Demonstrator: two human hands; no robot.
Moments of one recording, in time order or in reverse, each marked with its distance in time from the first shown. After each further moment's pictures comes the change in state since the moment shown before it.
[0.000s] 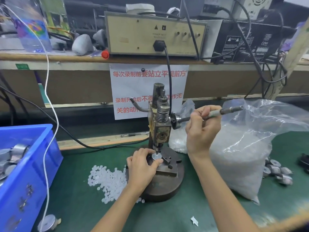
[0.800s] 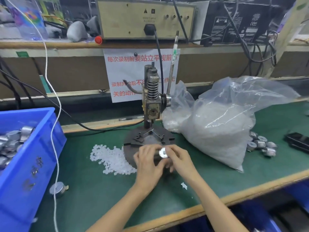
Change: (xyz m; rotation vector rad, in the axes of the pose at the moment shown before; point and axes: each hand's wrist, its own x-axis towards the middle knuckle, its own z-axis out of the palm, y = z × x) left_hand -0.085 0.035 0.001 -0.141 0.018 0.141; right_hand -0.113 0.042 -0.093 -0.291 -0.590 0.710
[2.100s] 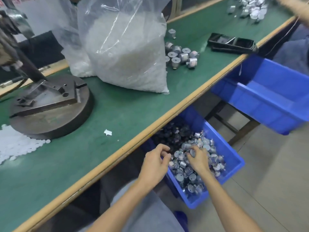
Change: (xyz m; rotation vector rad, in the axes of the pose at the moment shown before) left_hand -0.155 0.075 0.128 -0.199 -0.908 -0.164; right_hand -0.208 0.242 -0.153 -0.504 0.457 0.792
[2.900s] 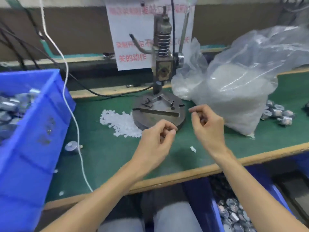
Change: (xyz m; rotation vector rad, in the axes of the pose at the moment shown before) left_hand -0.082 0.027 -0.218 -0.081 0.563 0.146; right_hand -0.116 -0.324 -0.018 0.464 0.075 -1.088
